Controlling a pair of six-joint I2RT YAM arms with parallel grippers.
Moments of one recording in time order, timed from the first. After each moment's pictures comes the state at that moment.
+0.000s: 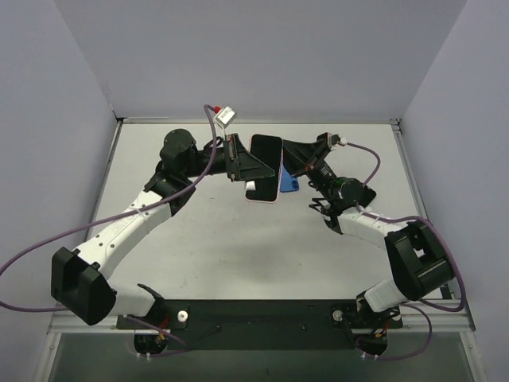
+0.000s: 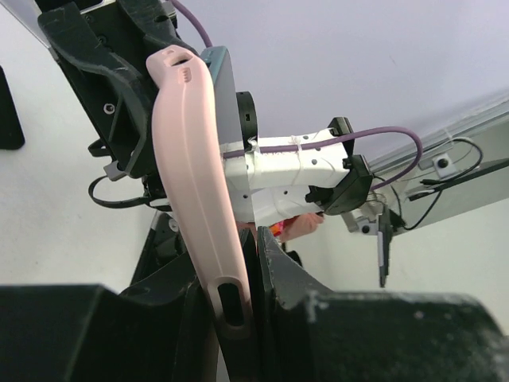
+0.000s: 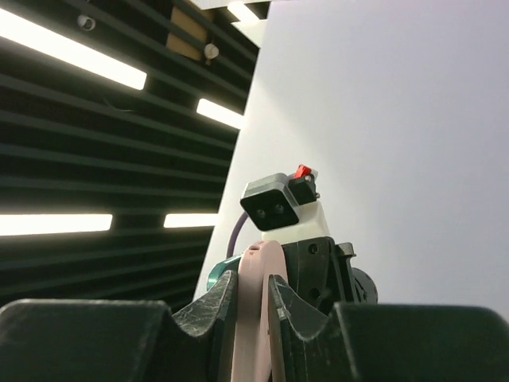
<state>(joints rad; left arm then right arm) -0.60 1.32 1.20 0.30 0.85 -1.07 0.48 1.52 0.67 1.51 -0.35 1.93</state>
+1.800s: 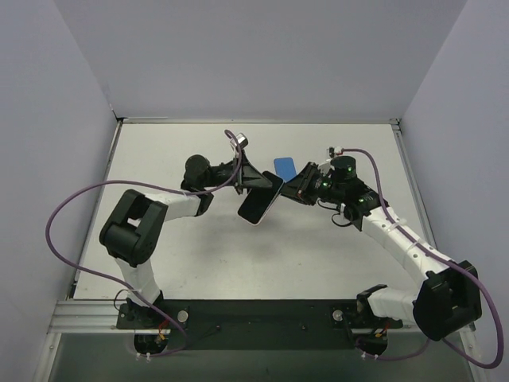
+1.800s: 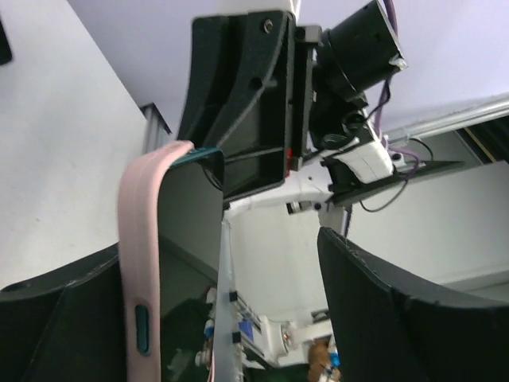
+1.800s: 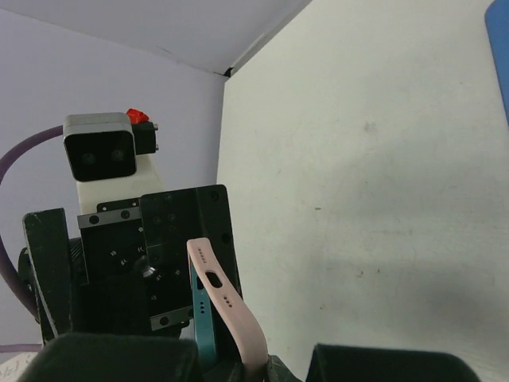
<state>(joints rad) -0.48 1.82 0.98 1.20 1.12 -1.63 0.42 1.22 0.83 -0.04 -0.47 1.01</state>
